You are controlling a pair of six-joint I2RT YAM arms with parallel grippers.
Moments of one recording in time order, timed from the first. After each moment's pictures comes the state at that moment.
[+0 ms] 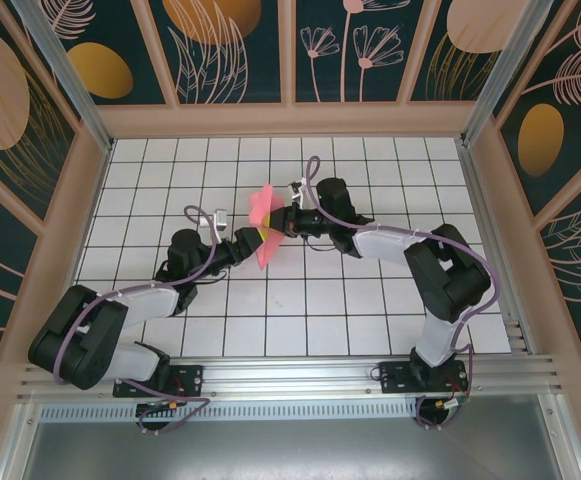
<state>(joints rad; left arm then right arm) -0.43 1.36 0.37 0.81 0.57 -1.09 0.62 1.78 0.99 0.44 -0.76 0.99</state>
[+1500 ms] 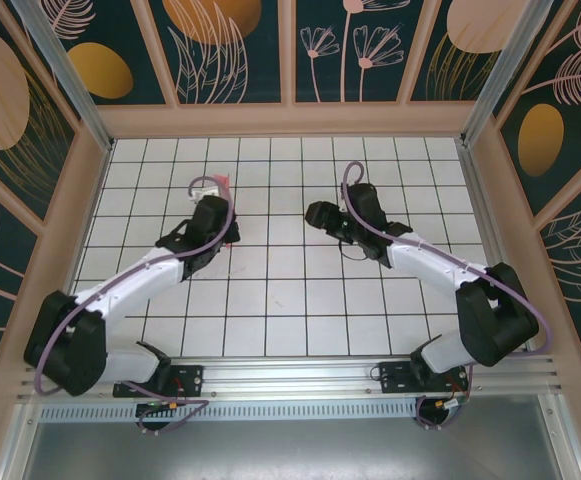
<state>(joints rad) -0.56 1.38 0.86 -0.25 -0.38 -0.57 0.56 1.45 0.87 -0.05 -0.15 0.83</state>
